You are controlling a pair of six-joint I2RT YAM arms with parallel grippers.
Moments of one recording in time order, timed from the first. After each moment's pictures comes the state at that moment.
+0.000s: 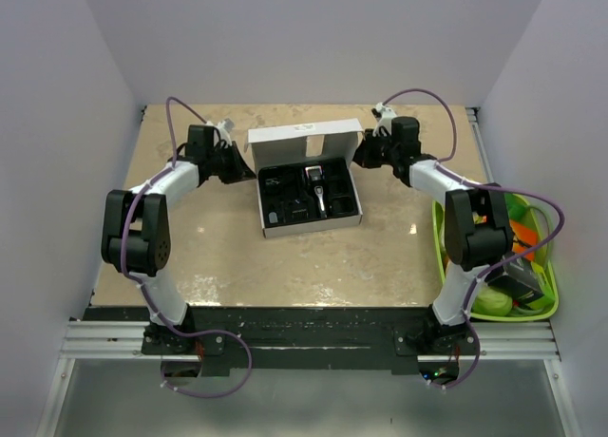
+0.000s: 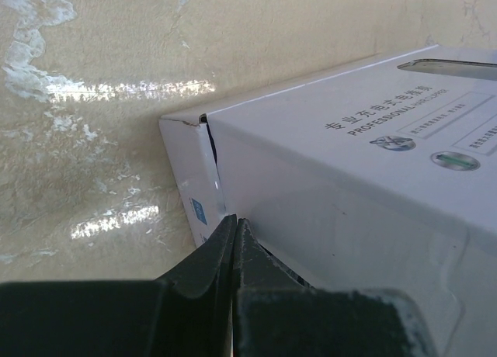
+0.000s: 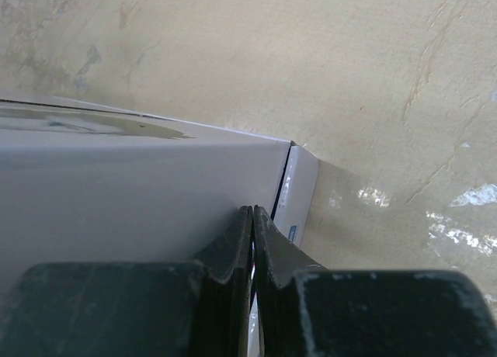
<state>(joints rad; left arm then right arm) -0.11 1.80 1.21 -0.19 0.47 -0.45 0.20 1.86 1.25 0.09 -0.42 0.25</state>
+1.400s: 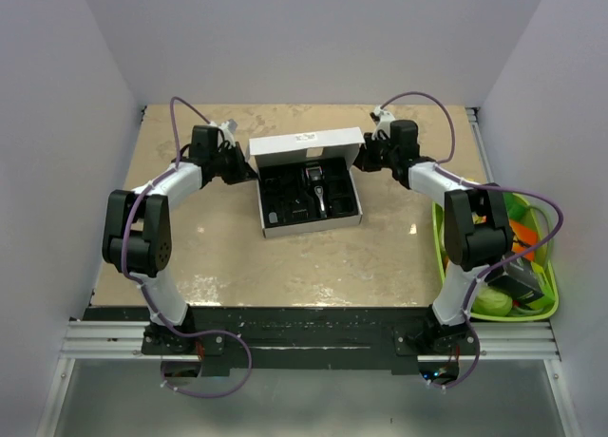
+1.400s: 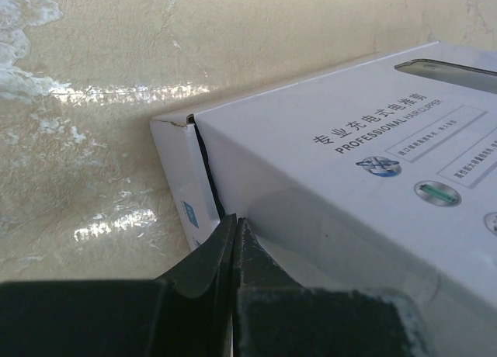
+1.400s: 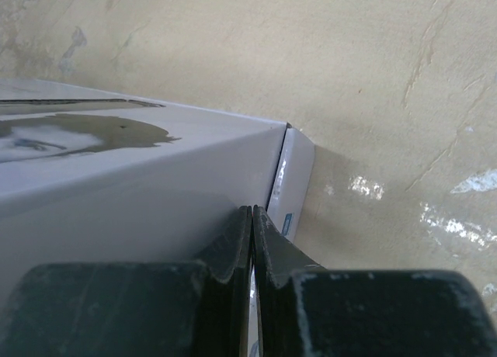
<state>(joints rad) -0.14 1.80 1.20 -0.17 0.45 -0.45 0.21 1.86 1.23 0.09 -0.41 0.22</state>
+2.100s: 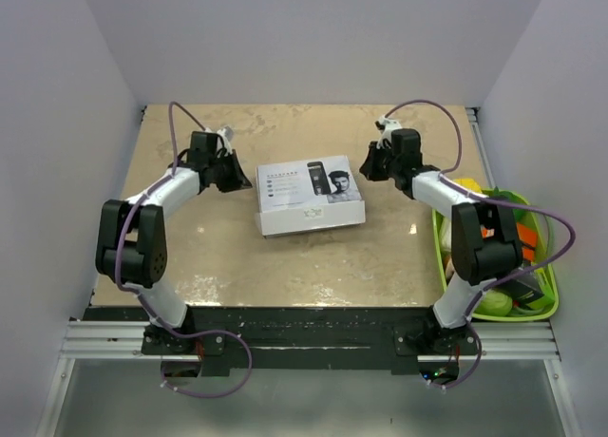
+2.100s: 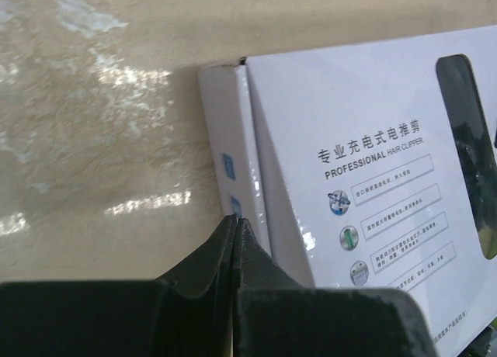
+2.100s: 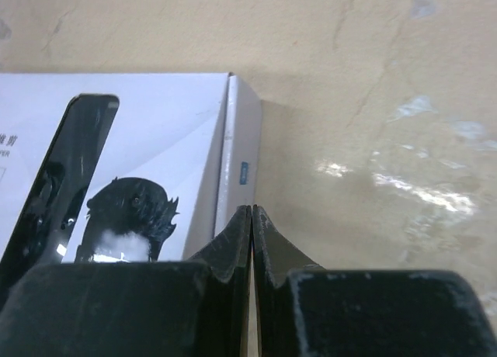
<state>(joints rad) -0.15 1.72 1.14 -0.25 0.35 -0.44 0.22 1.76 1.11 0.04 -0.26 0.22</state>
